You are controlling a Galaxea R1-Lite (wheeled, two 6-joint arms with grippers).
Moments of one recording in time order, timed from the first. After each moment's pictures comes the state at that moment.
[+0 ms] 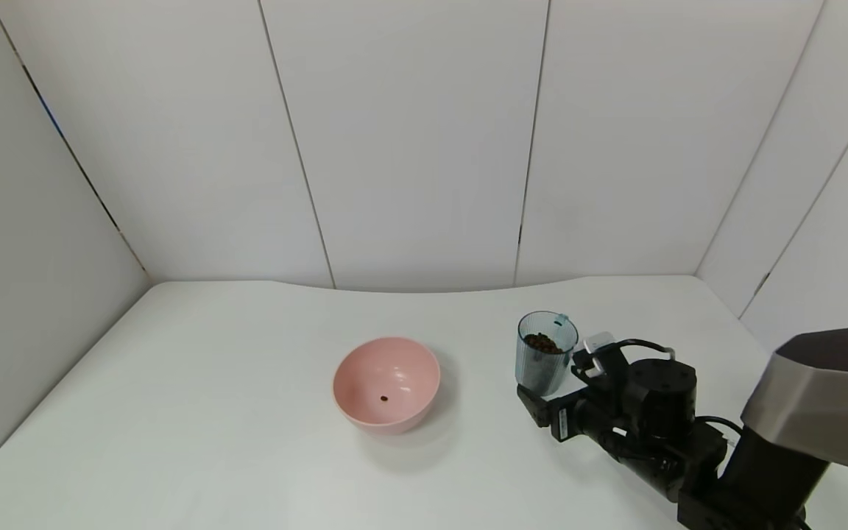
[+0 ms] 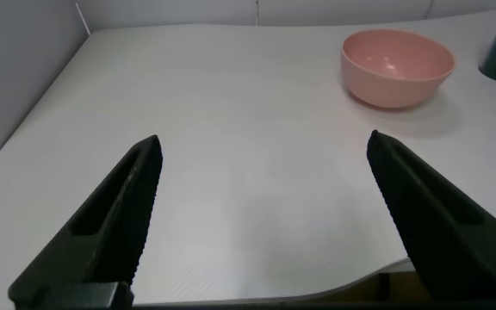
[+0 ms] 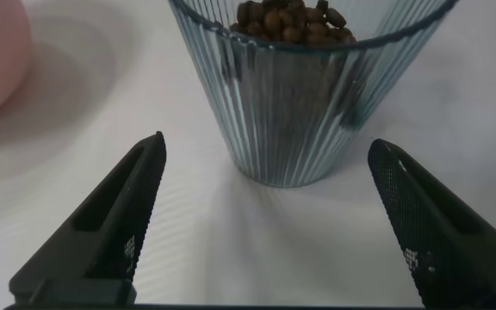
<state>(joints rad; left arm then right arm) 0.00 0.00 0.00 0.00 0.00 0.00 0.49 2.24 -0.58 -1.37 -0.07 0.05</state>
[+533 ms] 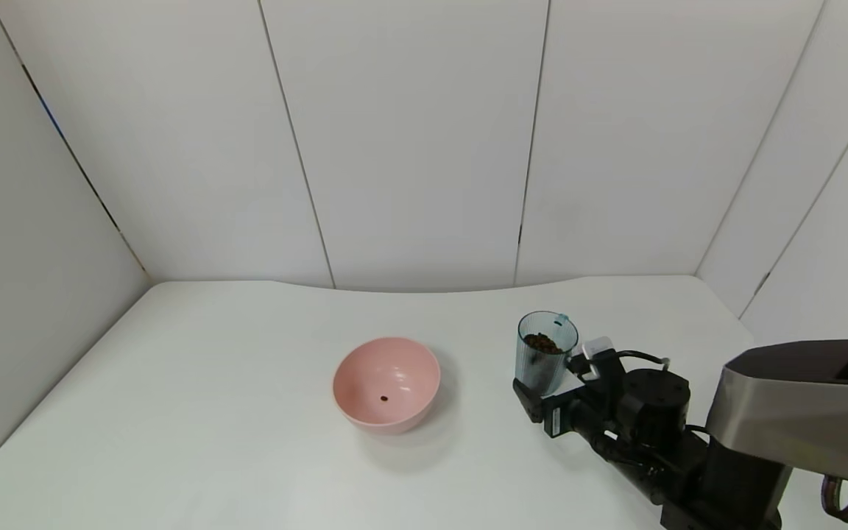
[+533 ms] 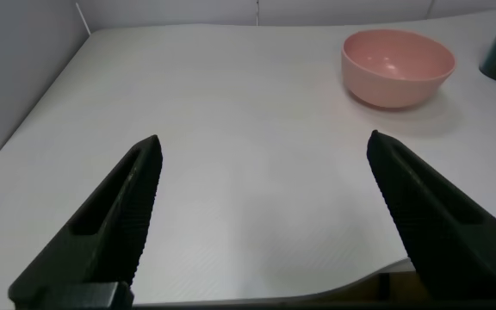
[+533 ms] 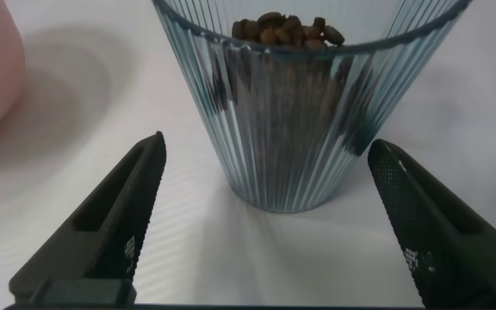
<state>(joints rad) 0.00 0.00 0.00 0.00 0.00 0.00 0.49 2.35 -0.59 -1.56 -0.09 0.05</state>
